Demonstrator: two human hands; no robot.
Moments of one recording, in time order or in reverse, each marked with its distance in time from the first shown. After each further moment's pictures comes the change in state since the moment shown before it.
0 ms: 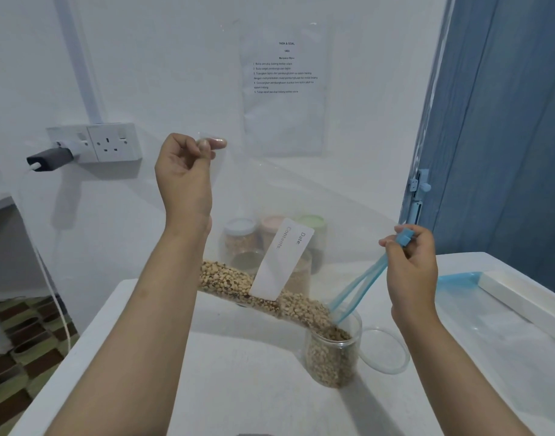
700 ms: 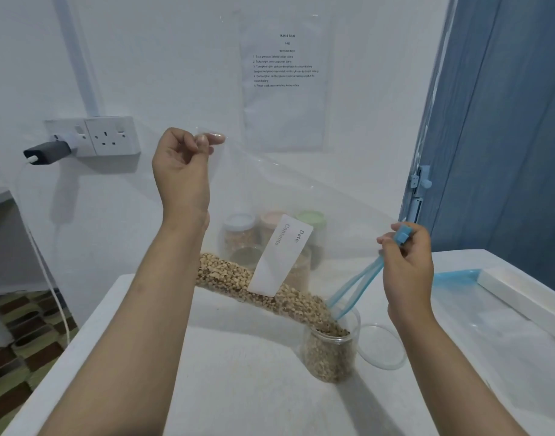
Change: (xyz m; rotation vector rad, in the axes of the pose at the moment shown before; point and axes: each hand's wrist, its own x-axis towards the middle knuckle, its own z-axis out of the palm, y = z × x) left_hand 0.000 -0.001 -0.001 -0.010 -0.005 0.005; right_hand -0.002 0.004 0.002 -0.012 -0.023 -0.015
